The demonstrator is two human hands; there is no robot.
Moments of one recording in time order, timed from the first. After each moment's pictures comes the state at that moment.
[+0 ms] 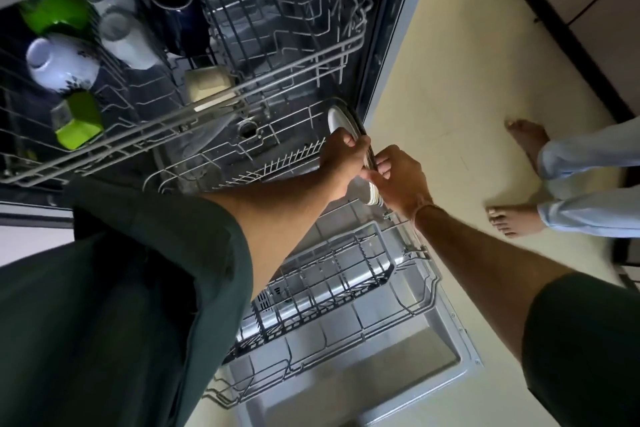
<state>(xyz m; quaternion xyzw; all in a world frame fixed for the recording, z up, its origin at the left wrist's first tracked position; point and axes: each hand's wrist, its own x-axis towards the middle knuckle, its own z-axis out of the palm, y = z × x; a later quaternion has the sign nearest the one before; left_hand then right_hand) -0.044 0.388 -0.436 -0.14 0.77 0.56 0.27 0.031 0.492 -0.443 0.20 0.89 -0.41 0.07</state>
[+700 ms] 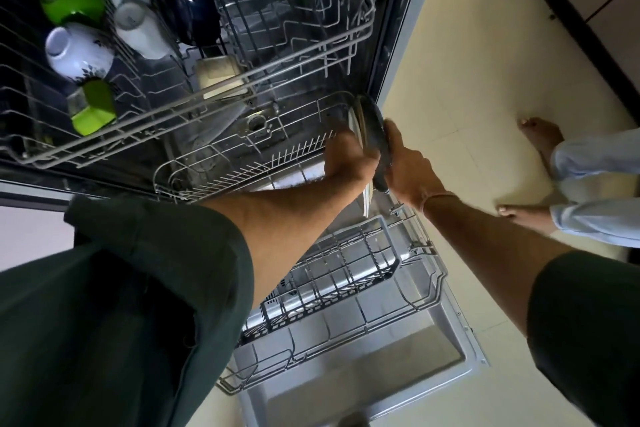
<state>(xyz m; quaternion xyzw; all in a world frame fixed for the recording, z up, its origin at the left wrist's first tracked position) -0.022 0.385 -0.423 -0.06 0.91 0.40 0.13 0.024 0.499 -0.451 0.08 0.94 -0.30 0.12</state>
